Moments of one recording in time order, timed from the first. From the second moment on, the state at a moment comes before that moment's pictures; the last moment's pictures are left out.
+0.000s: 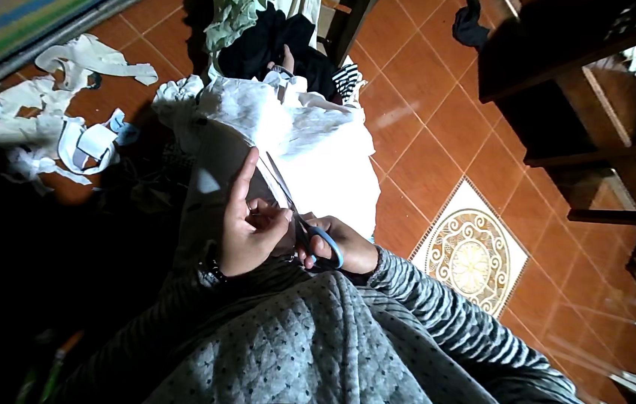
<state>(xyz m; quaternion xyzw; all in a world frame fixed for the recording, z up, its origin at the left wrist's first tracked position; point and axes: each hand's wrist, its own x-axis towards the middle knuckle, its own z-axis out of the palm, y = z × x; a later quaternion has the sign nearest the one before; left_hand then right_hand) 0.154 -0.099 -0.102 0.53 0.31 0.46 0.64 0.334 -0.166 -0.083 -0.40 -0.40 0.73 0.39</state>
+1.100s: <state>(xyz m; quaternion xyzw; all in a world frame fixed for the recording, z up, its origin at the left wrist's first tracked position) 0.146 -0.070 -0.102 0.37 0.39 0.50 0.68 0.344 -0.173 -0.081 -0.46 -0.34 0.75 0.32</state>
